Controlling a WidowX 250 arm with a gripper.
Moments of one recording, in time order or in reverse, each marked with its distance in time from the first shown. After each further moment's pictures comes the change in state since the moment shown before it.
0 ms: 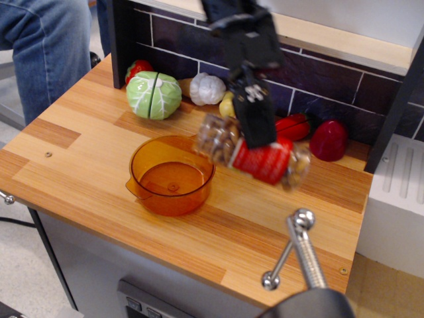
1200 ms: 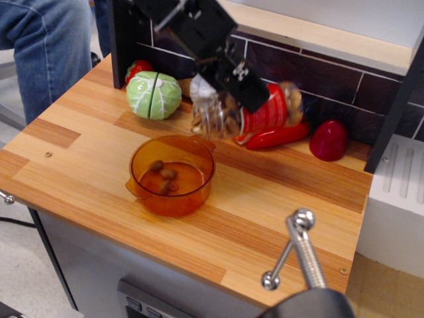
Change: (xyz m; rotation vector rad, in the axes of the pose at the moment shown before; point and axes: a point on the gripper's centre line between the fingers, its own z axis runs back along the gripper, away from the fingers) arm 0.005 0.021 0.035 0.318 -0.518 0.134
